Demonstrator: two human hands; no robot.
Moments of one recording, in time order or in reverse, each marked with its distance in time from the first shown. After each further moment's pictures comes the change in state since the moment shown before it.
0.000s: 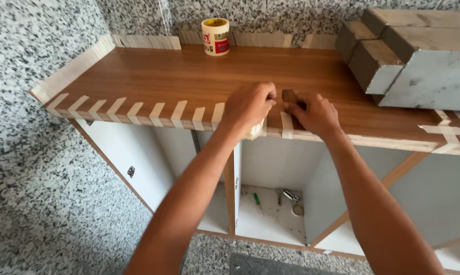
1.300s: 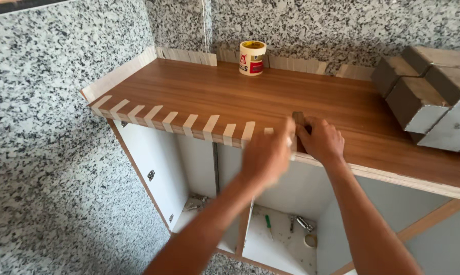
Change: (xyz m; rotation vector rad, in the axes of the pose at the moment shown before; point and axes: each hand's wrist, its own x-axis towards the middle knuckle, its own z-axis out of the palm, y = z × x) left_hand -0.078 -0.011 0.022 0.125 0.234 -0.033; right_hand 0.011 -0.042 0.034 -0.063 -0.022 0.027
